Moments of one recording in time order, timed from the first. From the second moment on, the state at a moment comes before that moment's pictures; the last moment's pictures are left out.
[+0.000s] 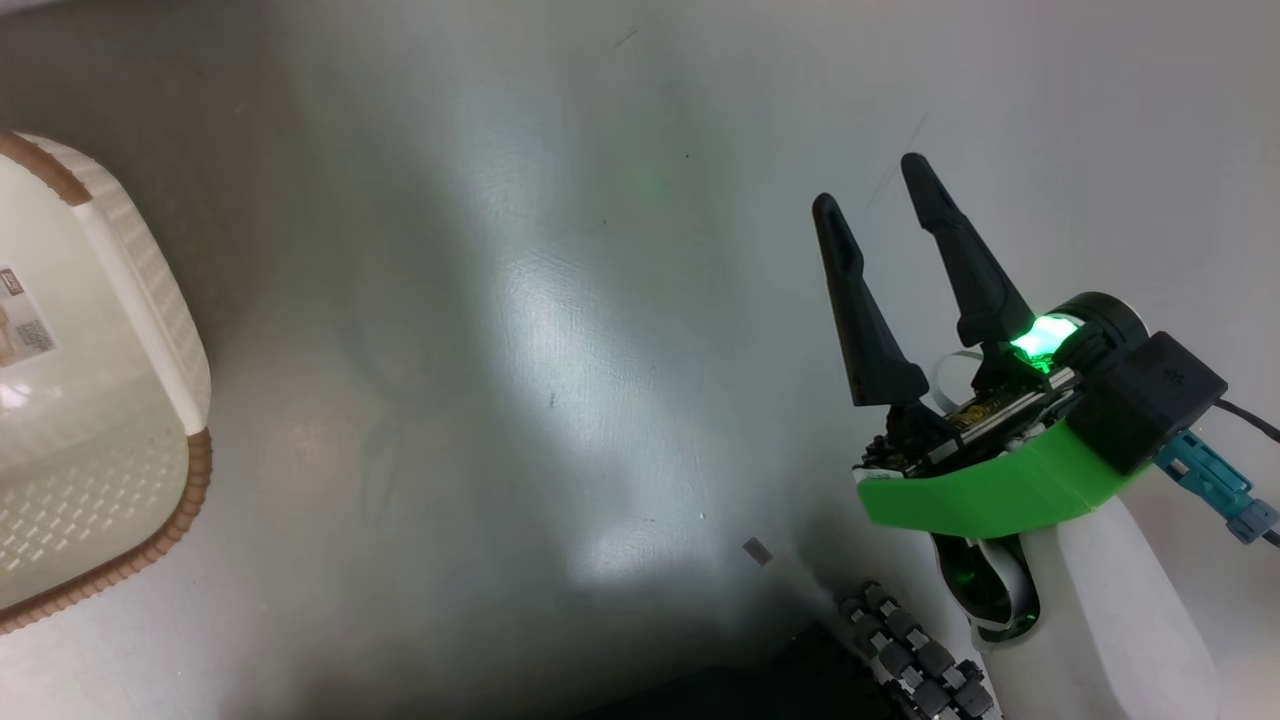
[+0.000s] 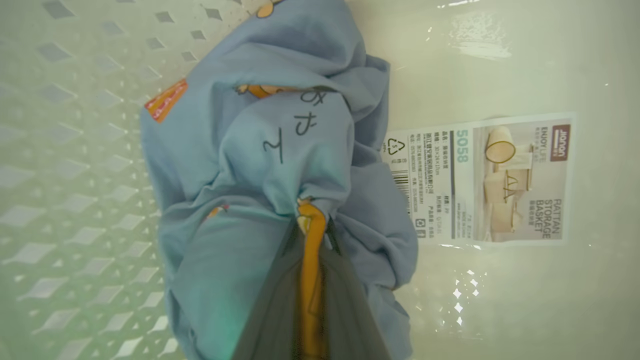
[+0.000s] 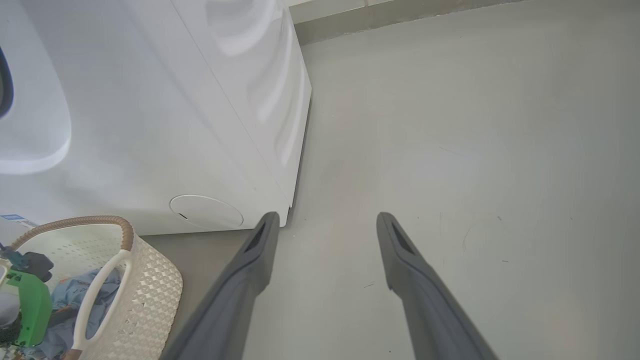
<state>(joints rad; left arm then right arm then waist) -0.91 0.51 -0.27 1.22 -0.44 0.13 -0.01 -0.42 -0.05 0.23 -0.07 0.32 0.12 -0.26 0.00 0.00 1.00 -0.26</state>
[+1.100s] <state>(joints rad) -0.66 0.34 -0.09 0.83 -0.45 0.15 -0.25 -0.33 -0.05 0.11 -0.02 0.20 0.12 -0.26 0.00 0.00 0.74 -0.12</state>
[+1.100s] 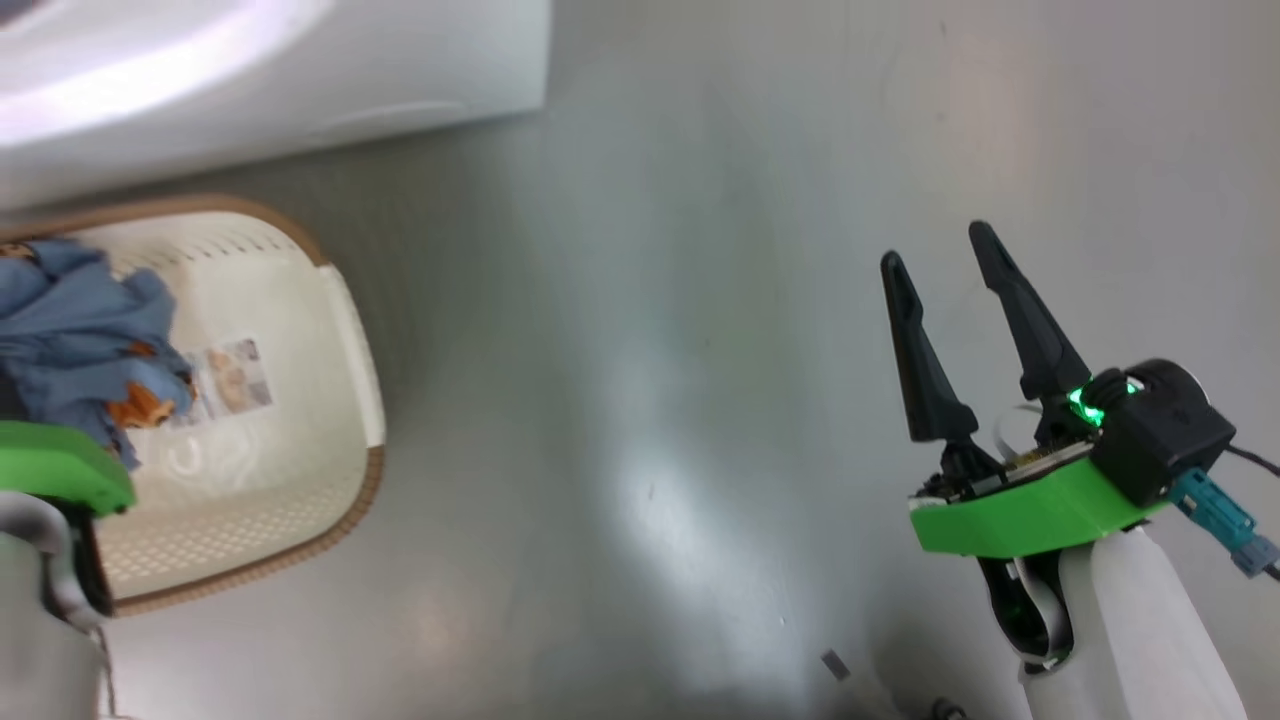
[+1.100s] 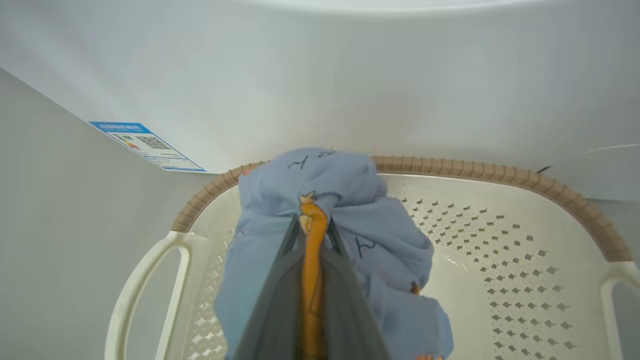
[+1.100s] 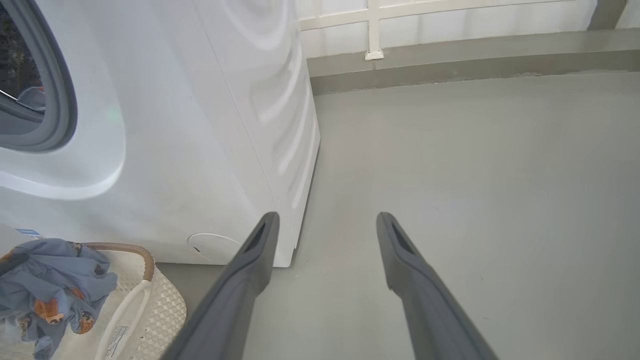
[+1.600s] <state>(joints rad) -0.35 0.20 -0.03 0.44 -0.32 0.16 -0.25 -0.20 -0.05 0.05 -0.02 0.17 0.12 -0.20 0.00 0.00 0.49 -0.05</state>
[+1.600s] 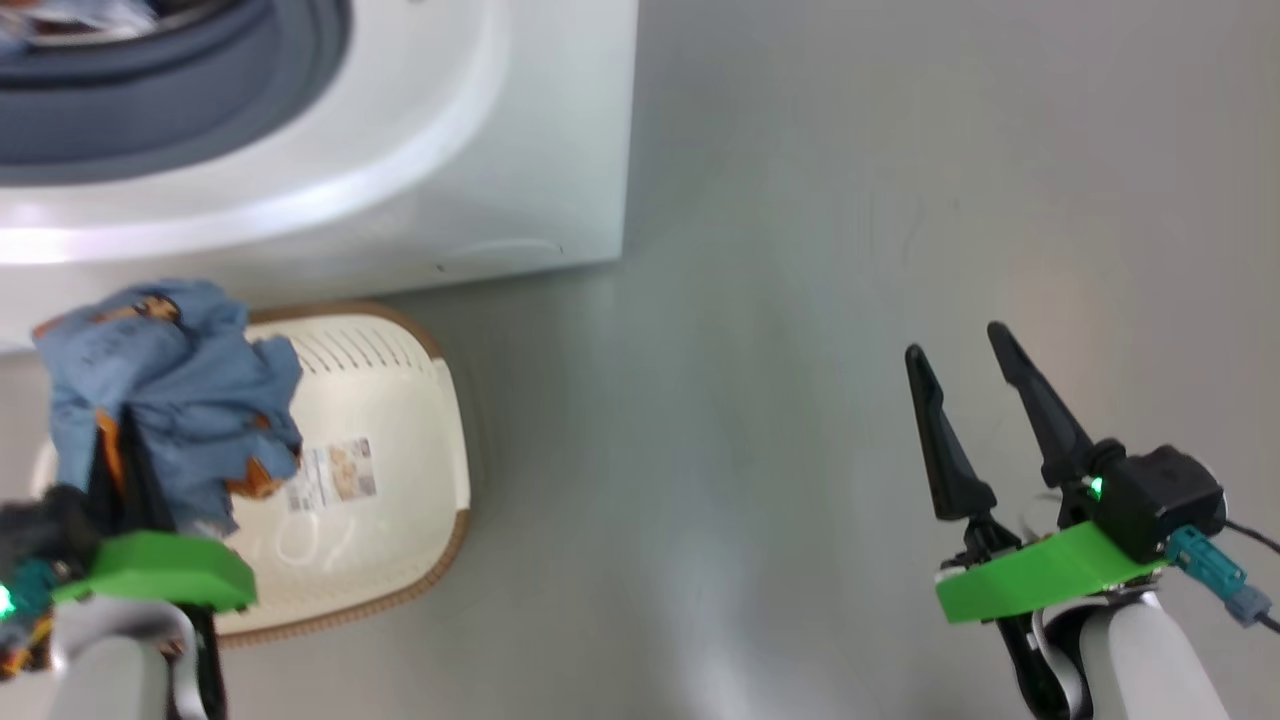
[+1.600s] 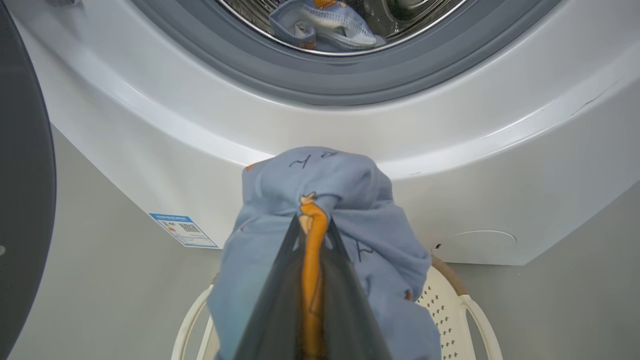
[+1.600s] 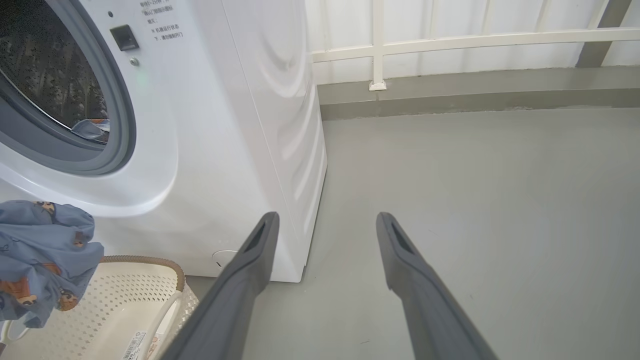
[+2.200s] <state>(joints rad) -0.07 0.16 -0.10 0.16 -0.29 0.16 -0.21 -0.04 -0.05 0.08 -0.03 0.18 0.12 -0.14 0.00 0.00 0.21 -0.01</state>
